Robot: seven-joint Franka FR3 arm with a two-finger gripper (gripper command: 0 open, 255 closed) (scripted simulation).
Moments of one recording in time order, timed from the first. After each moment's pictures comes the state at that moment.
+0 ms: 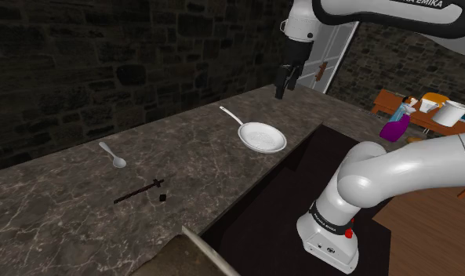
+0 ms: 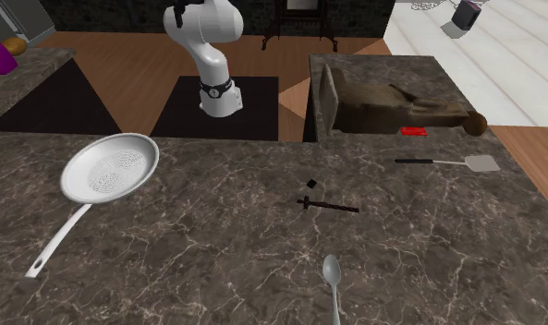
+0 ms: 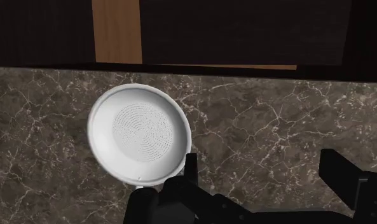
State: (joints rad) arm 0.00 -0.77 0.02 -2.31 -0.08 1.52 -0.03
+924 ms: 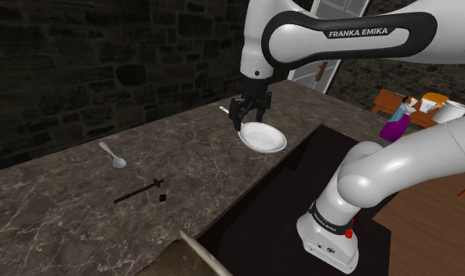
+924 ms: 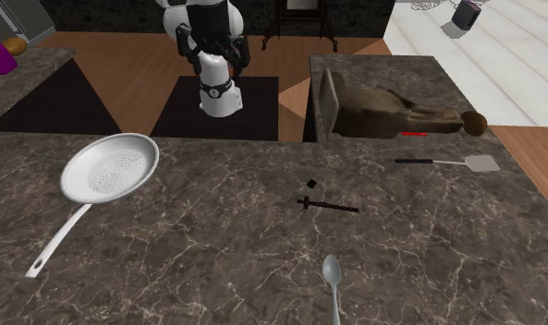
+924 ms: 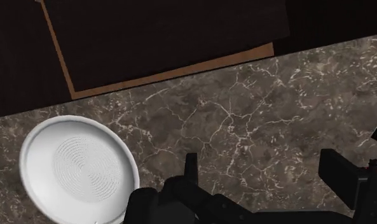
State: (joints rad) arm 0.01 -0.59 0.26 -2.42 0.10 1.76 0.39
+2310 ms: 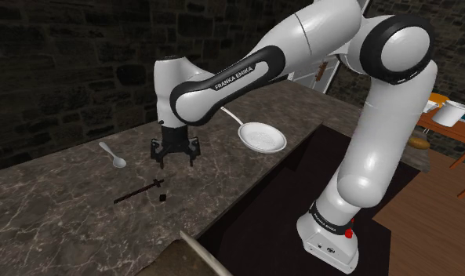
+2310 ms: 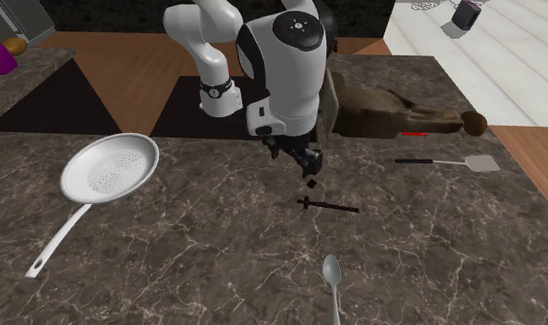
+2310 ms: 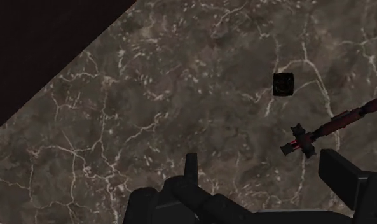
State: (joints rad) arm 0.01 0.19 0.51 -2.09 -0.02 2.17 1.18
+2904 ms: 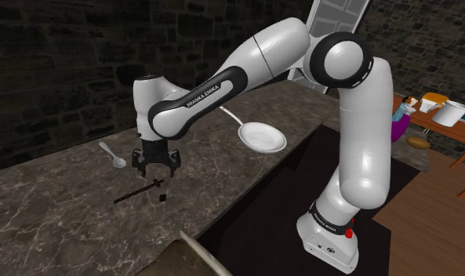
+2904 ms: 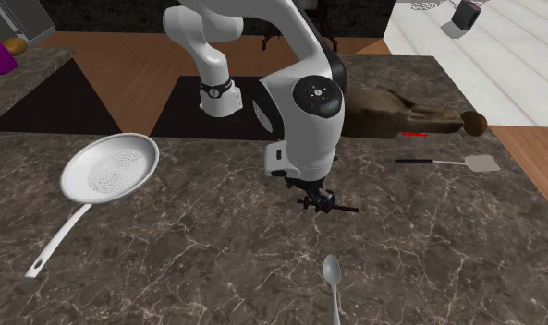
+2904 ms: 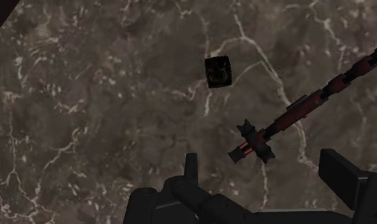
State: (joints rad) arm 0.10 0.47 0.45 -1.88 -0.12 2.22 1.37
